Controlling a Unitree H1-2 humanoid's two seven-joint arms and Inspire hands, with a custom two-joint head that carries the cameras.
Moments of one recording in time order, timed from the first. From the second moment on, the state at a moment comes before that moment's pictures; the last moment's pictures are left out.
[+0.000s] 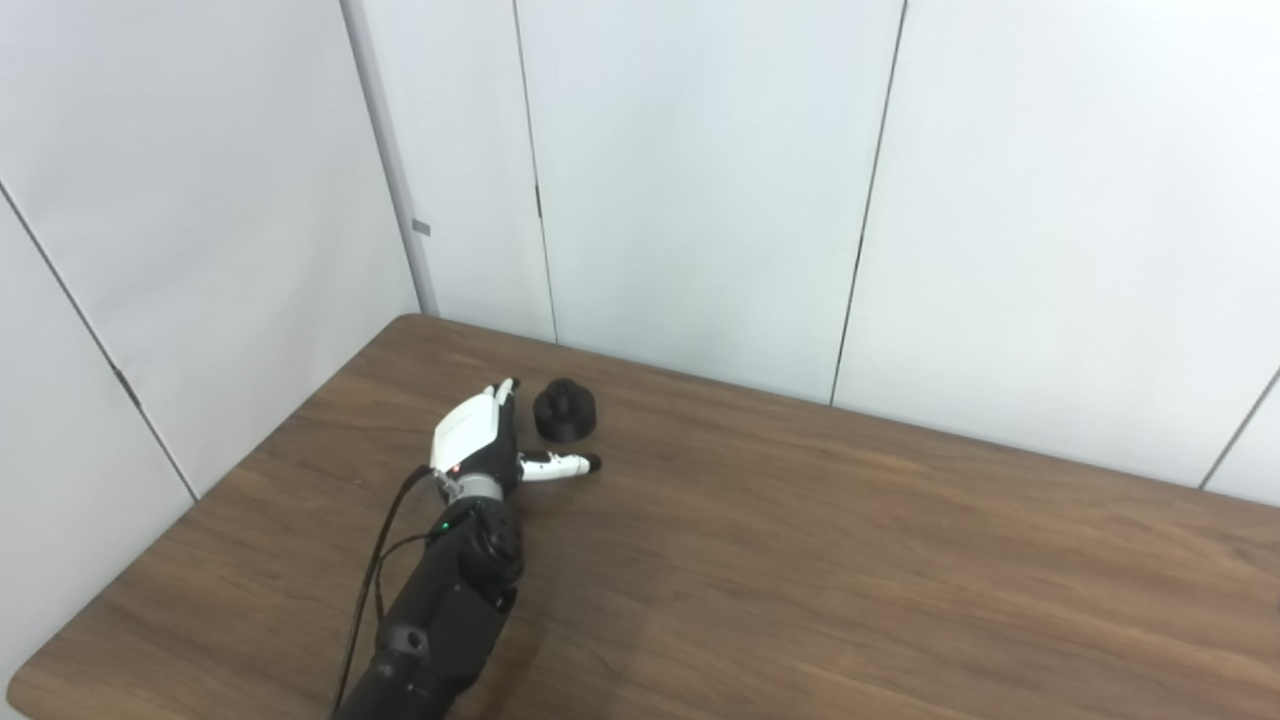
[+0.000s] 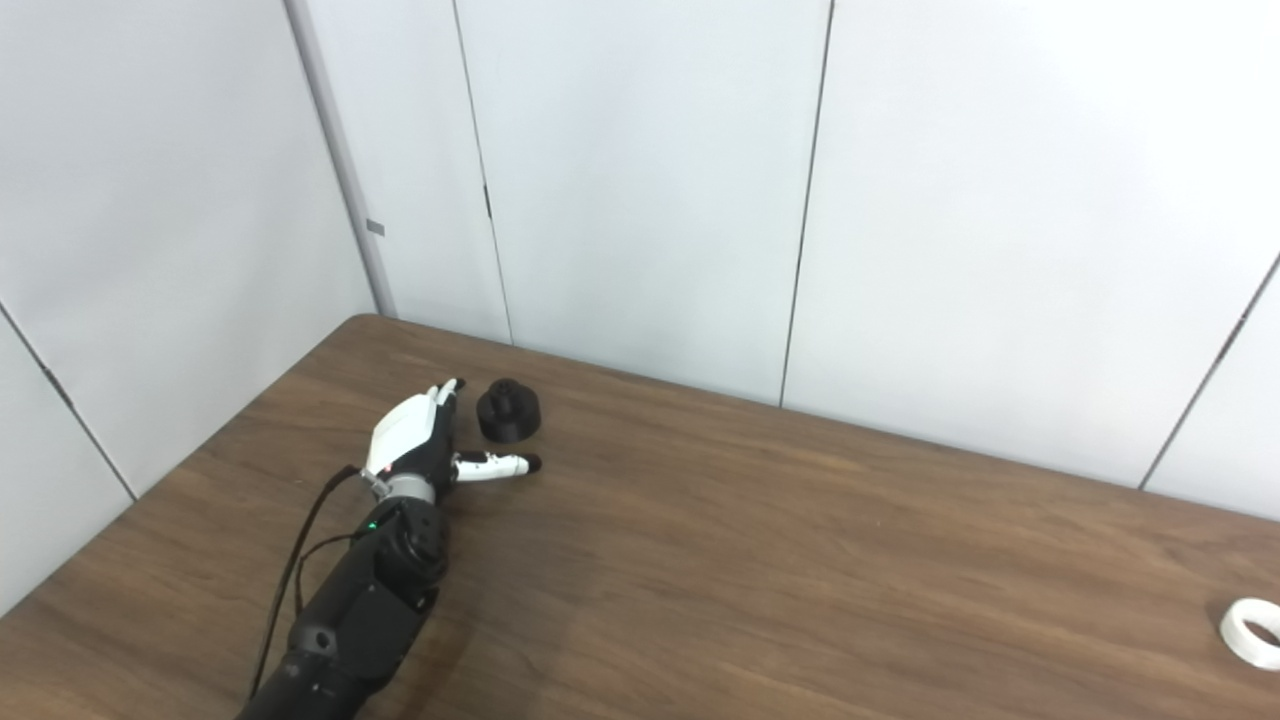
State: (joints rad) left arm -0.41 0.33 0.05 0.39 0.60 0.46 0.15; right arm 0.37 -0.23 -0.23 -0.31 0.21 -0.04 0.10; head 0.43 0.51
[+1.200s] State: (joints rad) left arm -0.46 0.29 0.07 0.59 0.43 0.21 0.40; right arm 0.41 -0.22 -0.23 -0.35 0.21 -0.04 0.10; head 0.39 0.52
